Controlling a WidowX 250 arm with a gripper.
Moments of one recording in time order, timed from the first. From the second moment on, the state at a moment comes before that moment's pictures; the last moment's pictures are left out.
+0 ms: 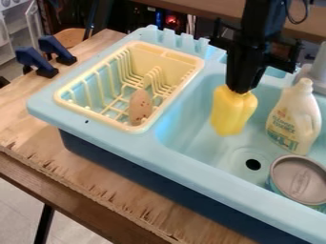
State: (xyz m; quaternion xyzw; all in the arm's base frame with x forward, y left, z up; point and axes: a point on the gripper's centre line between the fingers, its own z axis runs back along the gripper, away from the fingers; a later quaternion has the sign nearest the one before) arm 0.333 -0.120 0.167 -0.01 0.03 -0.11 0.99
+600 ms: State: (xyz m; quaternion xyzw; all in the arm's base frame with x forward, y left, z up) arm 0.339 -0.092 0.142 -0.03 0.03 -0.06 1.00
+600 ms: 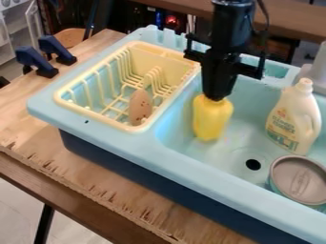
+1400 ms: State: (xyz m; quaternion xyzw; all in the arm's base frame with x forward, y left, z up) arm 0.335 -0.103 0.195 -0.03 -0.03 -0.06 1.00
